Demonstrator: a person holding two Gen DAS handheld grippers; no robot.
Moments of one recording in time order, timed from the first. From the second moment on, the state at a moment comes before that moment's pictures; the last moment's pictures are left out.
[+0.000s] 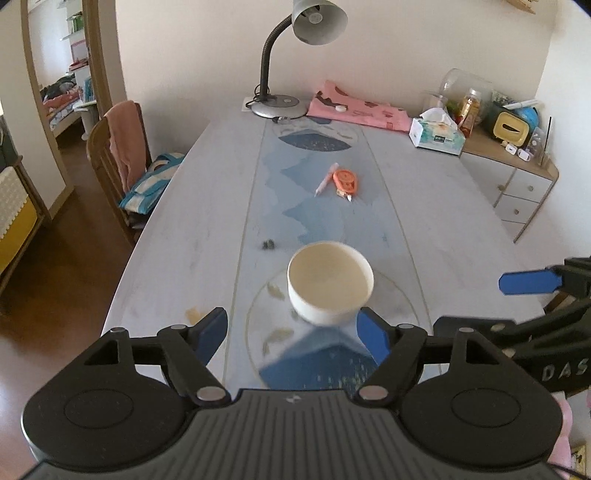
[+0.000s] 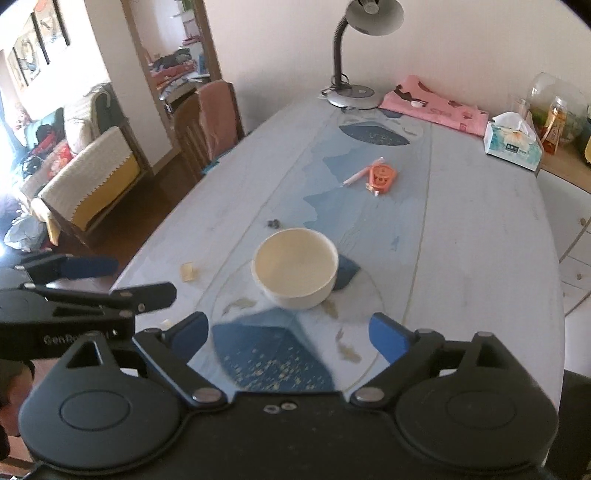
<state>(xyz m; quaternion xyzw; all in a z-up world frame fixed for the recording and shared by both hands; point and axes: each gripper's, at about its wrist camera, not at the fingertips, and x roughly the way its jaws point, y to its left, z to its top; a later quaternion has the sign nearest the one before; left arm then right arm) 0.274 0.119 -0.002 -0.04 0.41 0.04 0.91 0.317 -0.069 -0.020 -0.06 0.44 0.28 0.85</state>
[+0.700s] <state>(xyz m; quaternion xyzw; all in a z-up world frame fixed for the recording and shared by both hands) 0.410 0.137 -0.091 -0.08 0.50 0.07 0.86 0.438 -0.055 -0.108 -0.03 0.52 0.23 0.82</state>
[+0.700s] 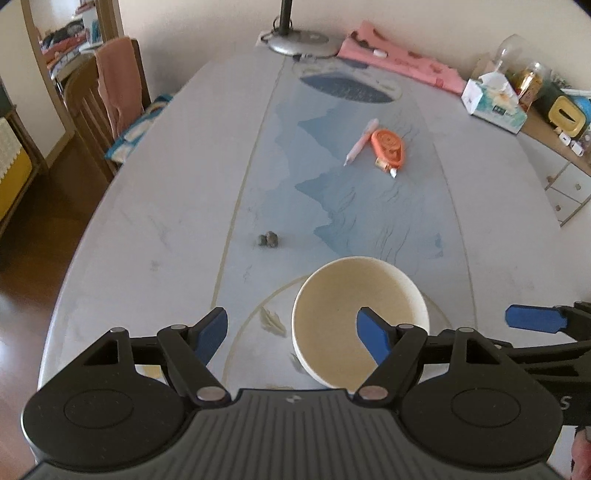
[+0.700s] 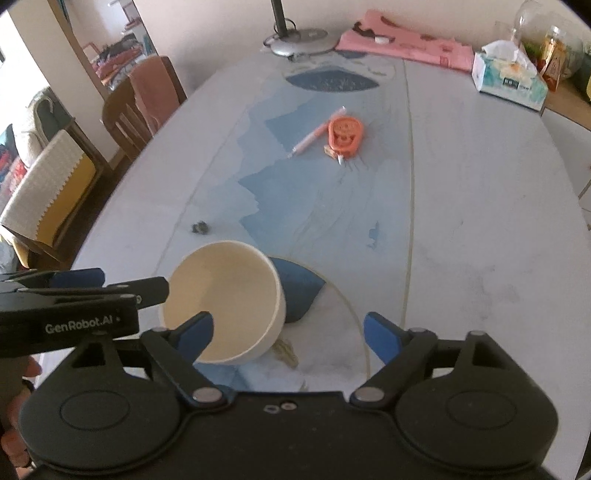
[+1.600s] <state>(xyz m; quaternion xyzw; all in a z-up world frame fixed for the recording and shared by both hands) 0.440 0.122 -0.134 -0.04 0.54 0.07 0.84 0.451 -0.032 -0.142 -0.04 0.54 0.23 0.81</state>
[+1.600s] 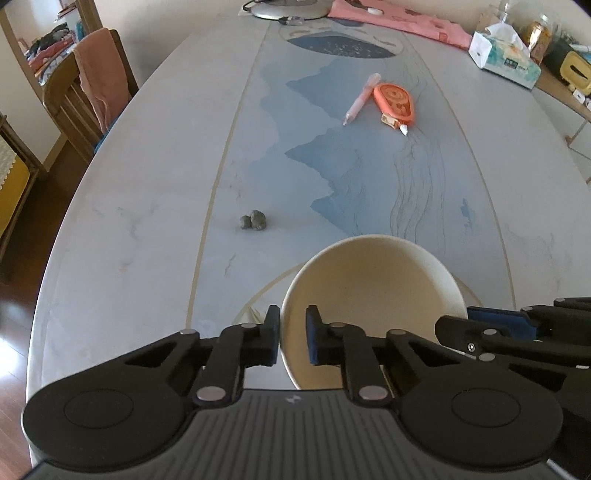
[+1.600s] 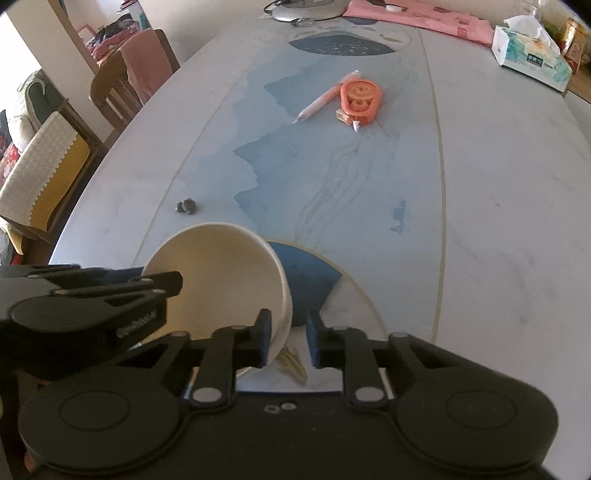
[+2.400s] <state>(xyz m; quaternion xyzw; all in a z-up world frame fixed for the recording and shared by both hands) 0.386 0.095 -0.086 -0.03 0.52 0.06 0.85 0.407 -0.054 -0.101 -0.03 0.54 0.20 0.82</state>
